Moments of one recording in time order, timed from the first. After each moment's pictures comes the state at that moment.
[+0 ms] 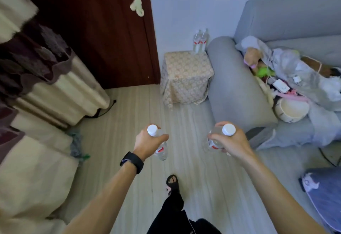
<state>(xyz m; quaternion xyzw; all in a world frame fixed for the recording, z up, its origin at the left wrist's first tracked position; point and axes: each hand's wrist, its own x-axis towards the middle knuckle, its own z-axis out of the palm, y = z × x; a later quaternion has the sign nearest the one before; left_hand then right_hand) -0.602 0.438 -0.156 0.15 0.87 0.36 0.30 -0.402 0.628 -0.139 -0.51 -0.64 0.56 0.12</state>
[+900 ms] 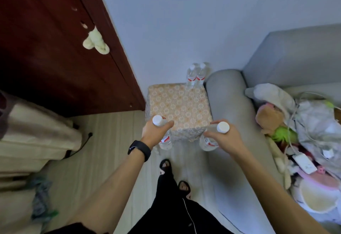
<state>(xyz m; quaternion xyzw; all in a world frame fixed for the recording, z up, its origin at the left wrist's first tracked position) -0.961 0.947 -0.196 0.08 0.83 0.43 0.36 -0.768 1.110 -0.170 -0.52 -0.68 0.52 0.04</state>
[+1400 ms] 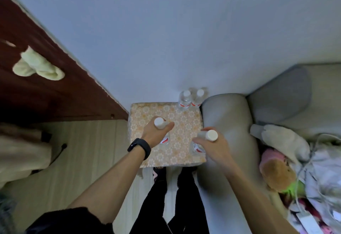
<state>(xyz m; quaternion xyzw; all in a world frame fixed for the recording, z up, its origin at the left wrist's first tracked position) -1.111 1.167 -0.309 0.09 0.81 0.40 0.43 -0.932 1.302 -0.267 -0.54 -0.65 0.53 0.00</state>
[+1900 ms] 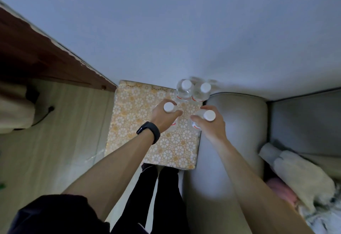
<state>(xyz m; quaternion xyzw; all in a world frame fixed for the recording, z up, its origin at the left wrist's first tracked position) -1.110 1.287 -0.431 0.02 0.82 0.41 0.39 -0.998 1.425 -0.409 -0.51 -0.66 0.55 -0.06</state>
